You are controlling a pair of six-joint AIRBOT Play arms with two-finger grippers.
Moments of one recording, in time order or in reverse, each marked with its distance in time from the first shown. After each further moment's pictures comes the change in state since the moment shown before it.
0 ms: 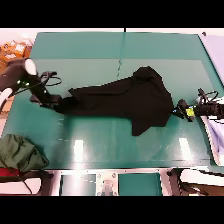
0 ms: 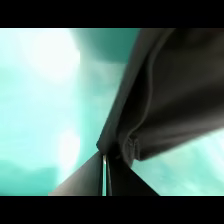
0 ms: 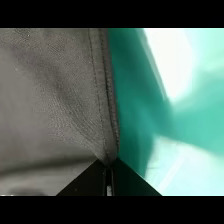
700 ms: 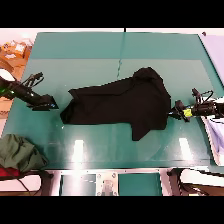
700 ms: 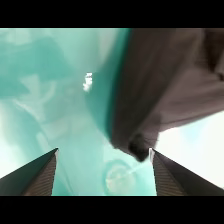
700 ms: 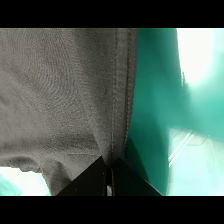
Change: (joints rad) left arm 0.235 0.013 -0.102 -0.283 0.093 0.247; right arm 0.037 0.000 0.000 0.010 0.096 -0.022
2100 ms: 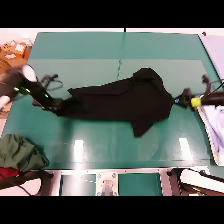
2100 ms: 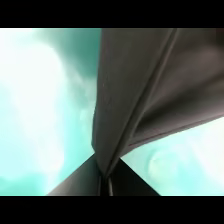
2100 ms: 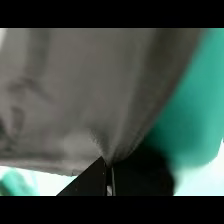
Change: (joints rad) left arm -0.246 0.115 0.083 0.227 -0.064 -0.246; right arm -0.001 0.130 0.196 0.123 0.118 0.023
